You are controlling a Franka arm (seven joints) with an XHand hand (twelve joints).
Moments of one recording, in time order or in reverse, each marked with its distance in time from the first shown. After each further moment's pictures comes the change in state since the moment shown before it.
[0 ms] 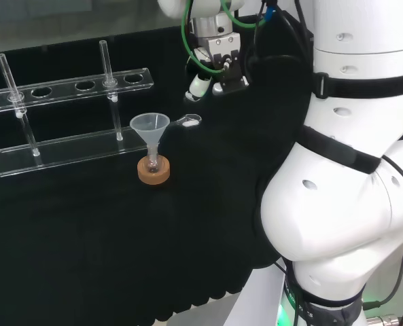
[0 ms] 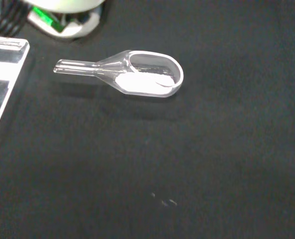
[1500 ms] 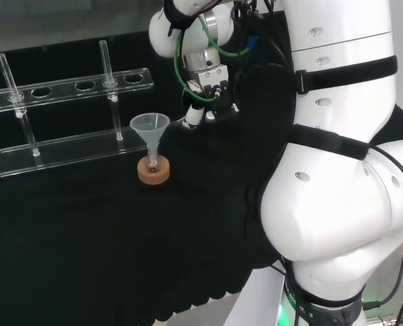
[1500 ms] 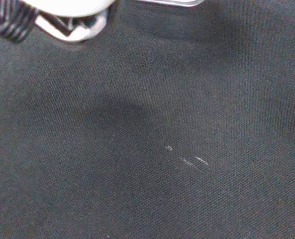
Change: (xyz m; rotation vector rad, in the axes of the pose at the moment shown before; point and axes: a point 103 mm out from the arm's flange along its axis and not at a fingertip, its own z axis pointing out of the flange) arm 0.011 0.041 0.078 0.070 -0.048 -0.006
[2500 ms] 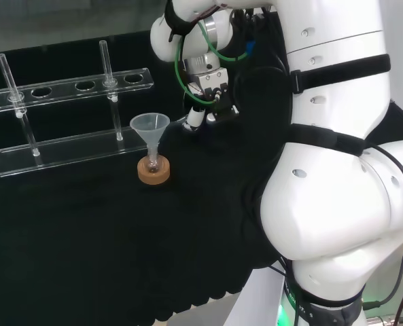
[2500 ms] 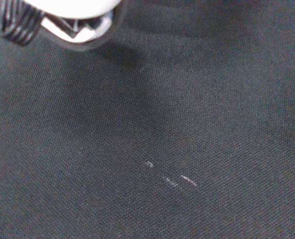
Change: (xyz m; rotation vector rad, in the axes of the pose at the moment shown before) arm -0.006 0.022 0.013 0.004 -0.014 -0.007
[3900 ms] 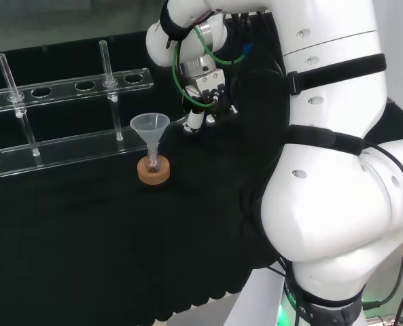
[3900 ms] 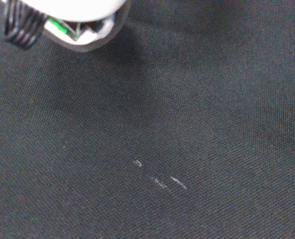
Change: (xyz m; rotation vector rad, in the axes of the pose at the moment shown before) arm 0.000 0.005 0.002 0.007 -0.059 -0.020
